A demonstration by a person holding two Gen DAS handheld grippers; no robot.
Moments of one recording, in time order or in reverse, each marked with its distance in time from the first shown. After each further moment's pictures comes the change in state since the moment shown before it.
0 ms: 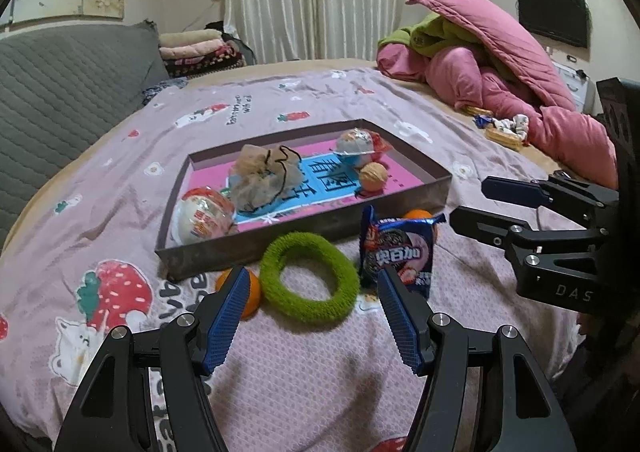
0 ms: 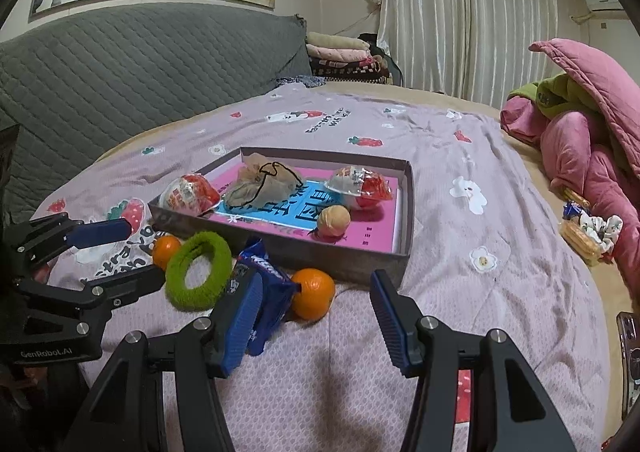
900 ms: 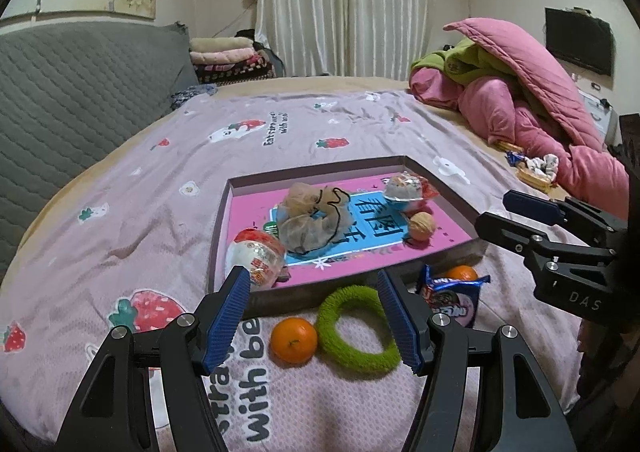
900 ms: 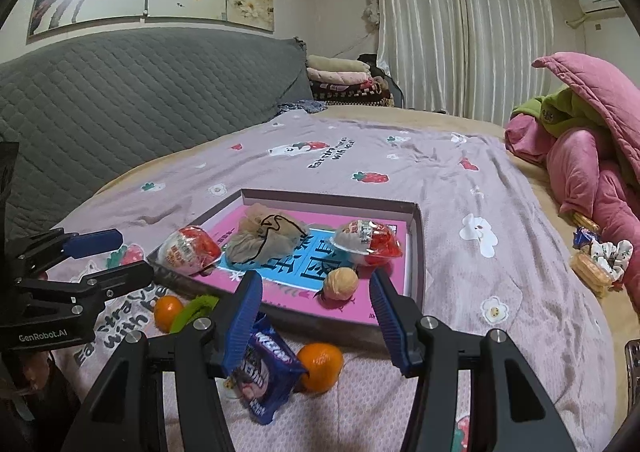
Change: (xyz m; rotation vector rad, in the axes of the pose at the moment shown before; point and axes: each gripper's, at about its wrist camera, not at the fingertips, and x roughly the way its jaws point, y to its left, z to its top) left arm -0.005 0.038 0.035 -0.072 -0.057 0.076; right arm 0.011 -0.003 0.038 0.021 -0.090 0.018
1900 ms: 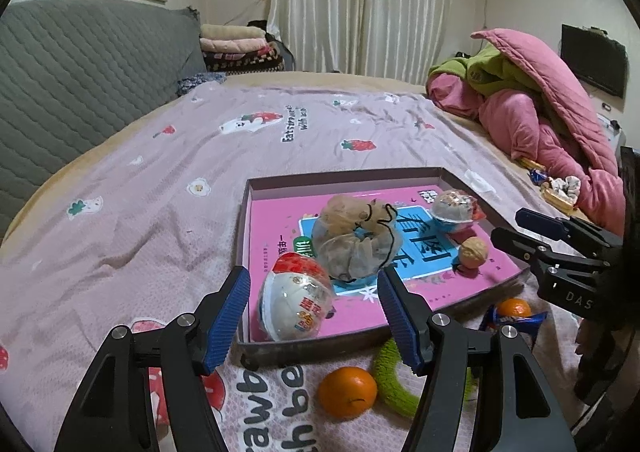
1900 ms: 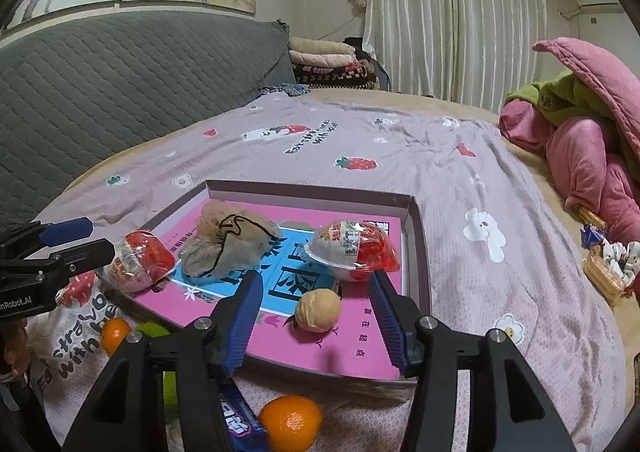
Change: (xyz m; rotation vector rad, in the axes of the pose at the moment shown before) left arm 0.053 0.050 0.016 -0.073 0.009 -0.009; right arm 0.065 -0.012 0.012 0.013 0.058 -0.059
